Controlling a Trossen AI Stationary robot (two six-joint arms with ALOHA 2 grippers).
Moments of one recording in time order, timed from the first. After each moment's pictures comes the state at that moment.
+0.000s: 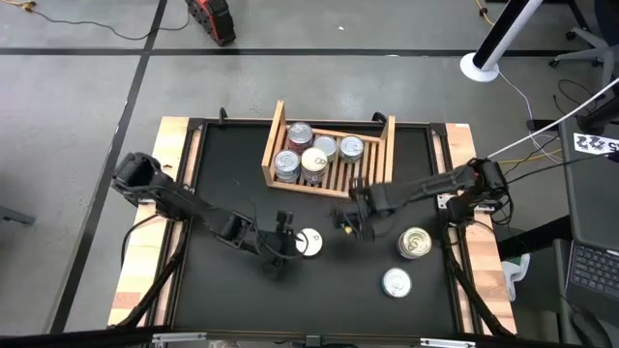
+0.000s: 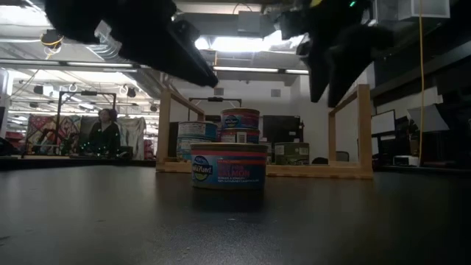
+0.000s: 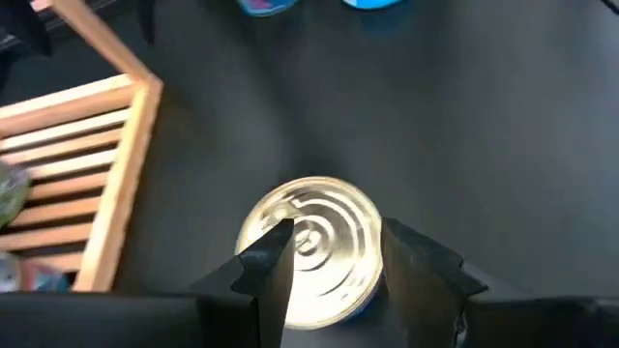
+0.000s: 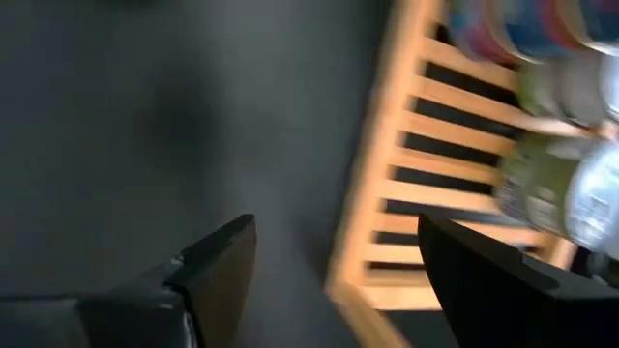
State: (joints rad) left arm -0.40 1.60 0.93 -0.07 -0.37 0.04; right arm 0.18 1.74 1.44 -1.15 0.31 0.06
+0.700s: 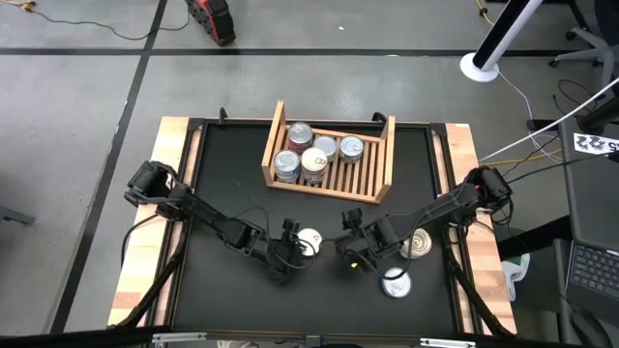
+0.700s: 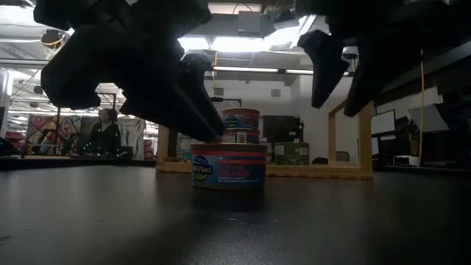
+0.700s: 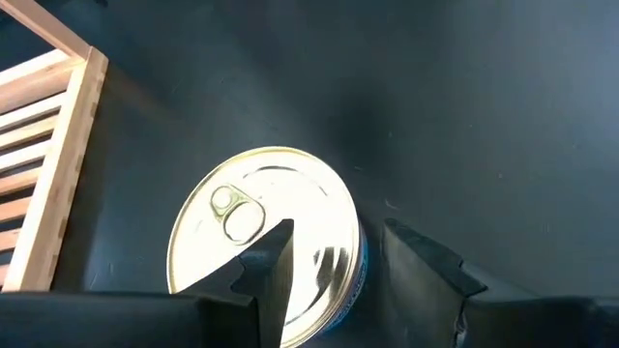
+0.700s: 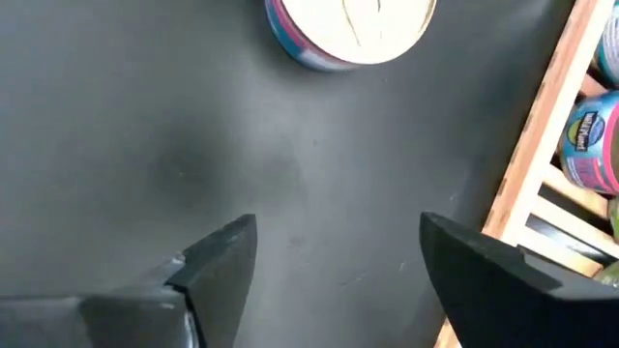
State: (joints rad) left arm -0.41 1.78 0.92 0.06 -0.38 0.09; right arm 0.42 1.76 1.33 -0.88 0.30 0.04
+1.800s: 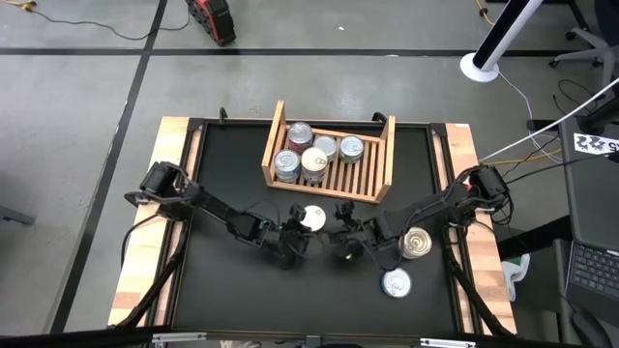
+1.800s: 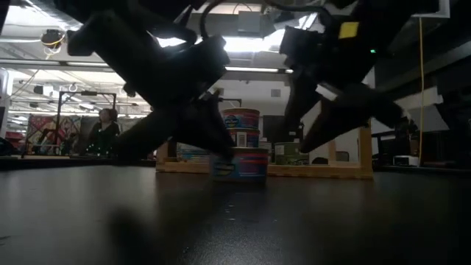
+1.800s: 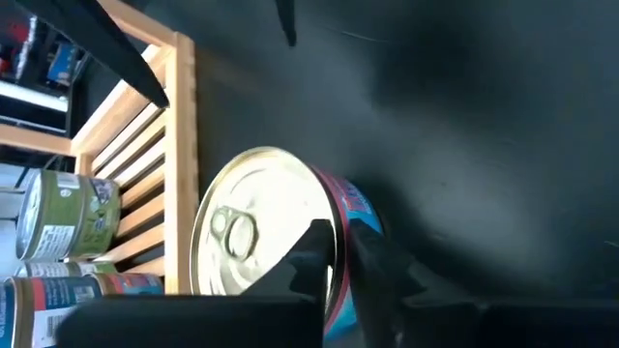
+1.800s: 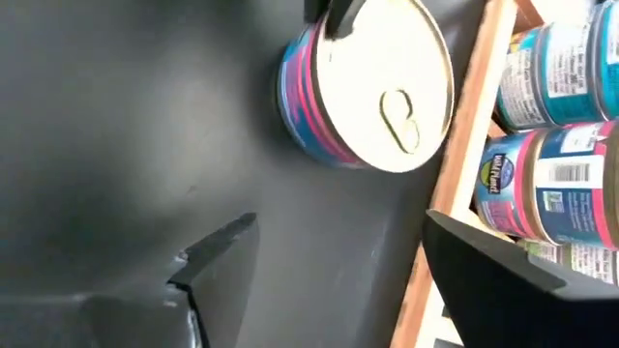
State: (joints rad) left arm -0.31 1.87 0.92 0.08 -0.55 0.43; right arm 0.35 1.77 1.10 -0.46 0.53 -0.17
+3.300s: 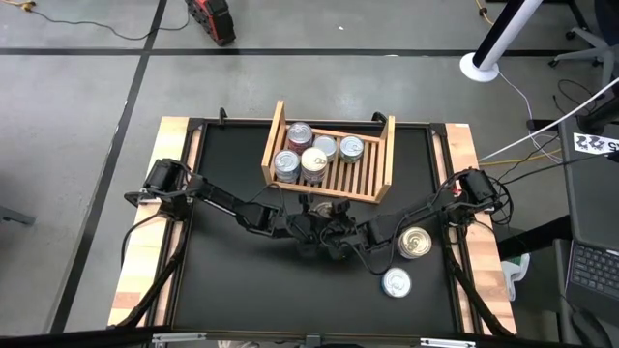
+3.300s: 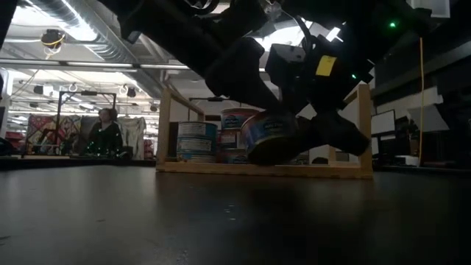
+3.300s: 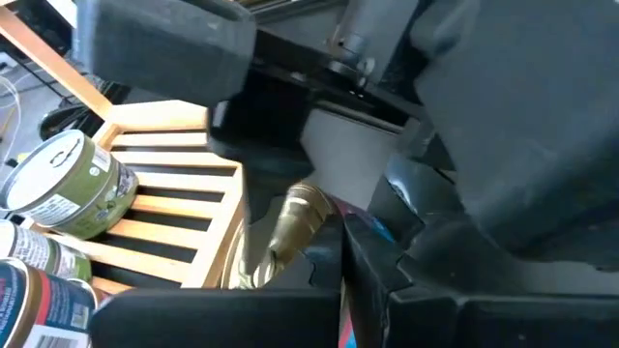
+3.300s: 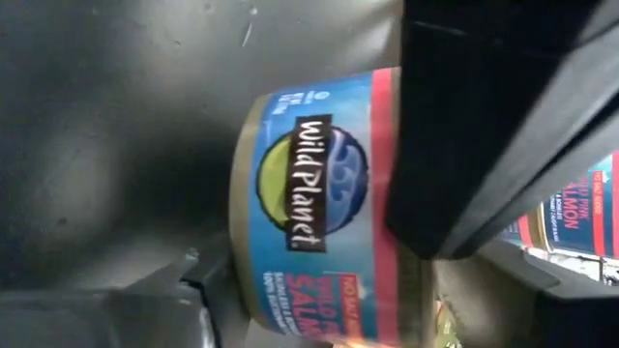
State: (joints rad) left arm -0.22 1.87 1.06 0.22 -0.50 0.07; right arm 0.33 1.86 1.10 -0.34 0.75 -0.25
